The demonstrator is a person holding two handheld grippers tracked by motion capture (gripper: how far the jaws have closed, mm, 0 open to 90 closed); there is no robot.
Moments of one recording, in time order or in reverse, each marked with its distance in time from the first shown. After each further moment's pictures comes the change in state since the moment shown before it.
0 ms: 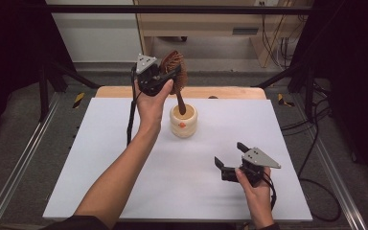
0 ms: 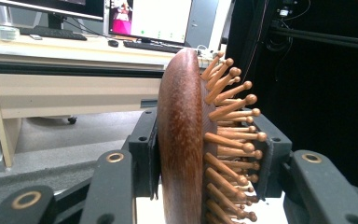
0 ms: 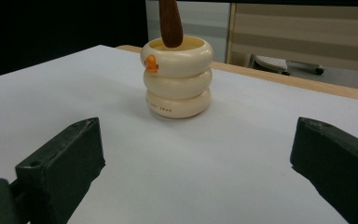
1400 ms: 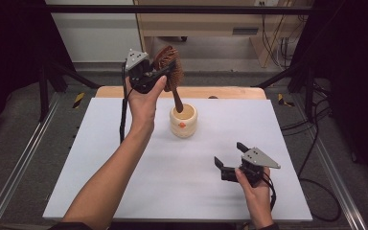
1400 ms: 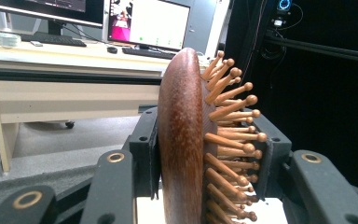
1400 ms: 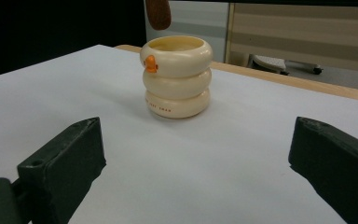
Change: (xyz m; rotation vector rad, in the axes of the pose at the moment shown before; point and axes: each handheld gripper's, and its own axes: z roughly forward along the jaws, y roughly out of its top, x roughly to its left) left arm 0.002 0.020 -0.021 -0.019 -0.013 -0.009; right arm 0.002 0.001 0.000 0.003 -0.007 0.005
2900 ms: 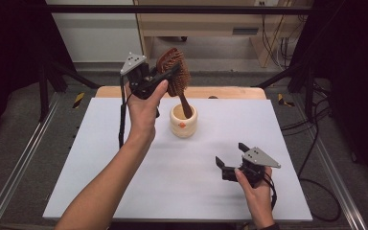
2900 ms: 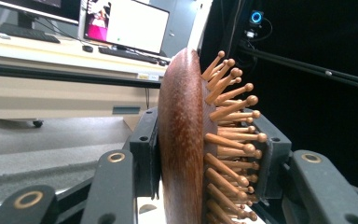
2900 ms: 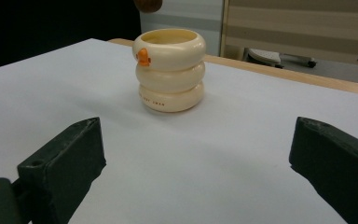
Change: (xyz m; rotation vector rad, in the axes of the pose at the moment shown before) left arm -0.018 0.007 -0.022 -0.024 -0.087 -0.070; right arm -0.003 0.000 -0.001 0.026 -0.024 -0.004
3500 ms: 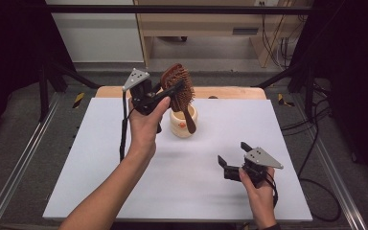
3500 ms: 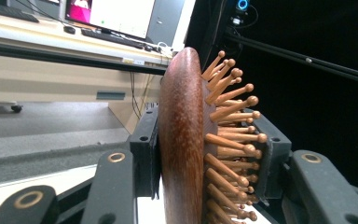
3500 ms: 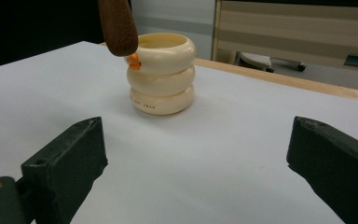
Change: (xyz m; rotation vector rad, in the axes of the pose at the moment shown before) left arm -0.013 -0.028 -0.017 0.044 -0.059 -0.034; right arm -0.003 0.001 -0.004 -0.011 -0.029 -0.008
